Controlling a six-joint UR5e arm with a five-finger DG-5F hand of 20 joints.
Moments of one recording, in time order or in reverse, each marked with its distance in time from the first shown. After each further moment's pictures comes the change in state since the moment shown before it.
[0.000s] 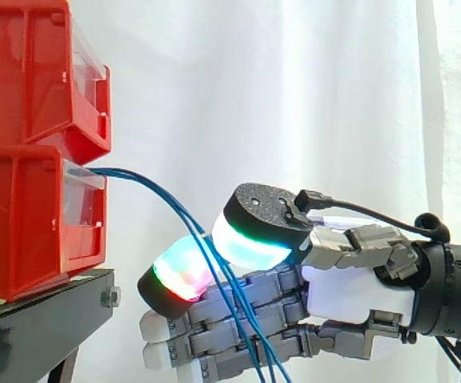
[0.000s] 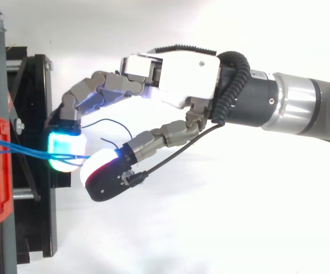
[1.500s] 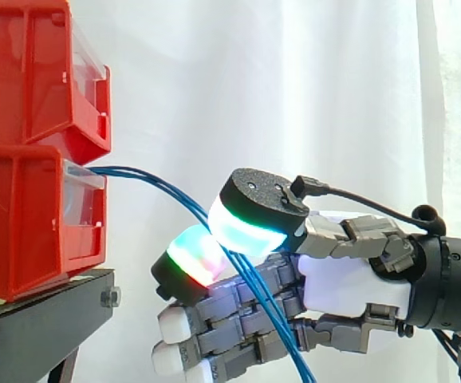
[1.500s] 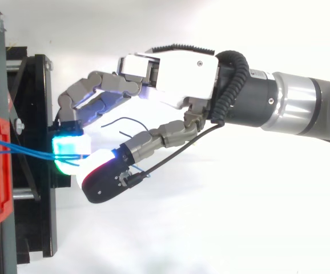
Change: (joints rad) arm 0.000 0.000 0.018 -0.025 -0.003 0.000
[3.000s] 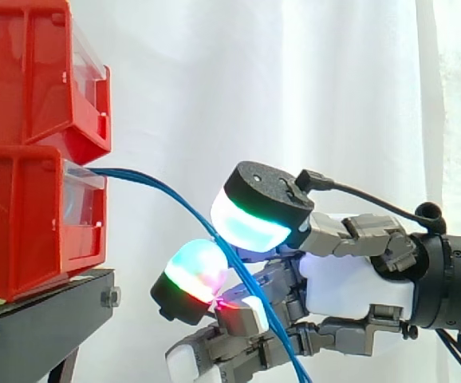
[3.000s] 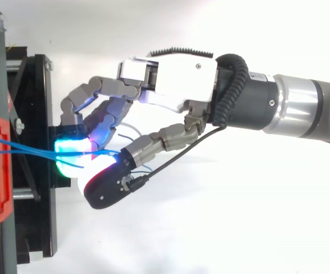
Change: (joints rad) arm 0.005 0.003 0.012 -0.047 -0.003 0.043
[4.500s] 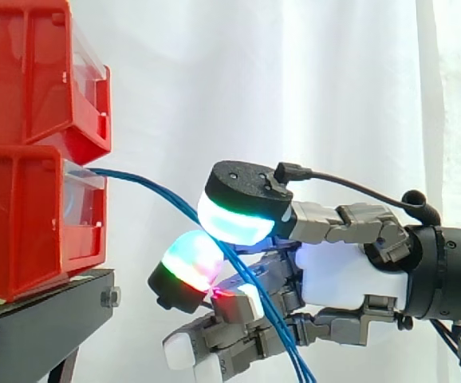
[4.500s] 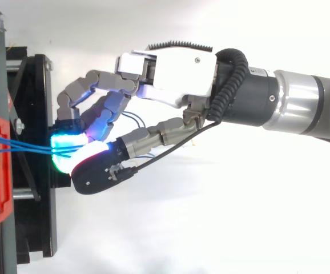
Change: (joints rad) arm -0.006 0.000 0.018 -0.019 0.000 0.002
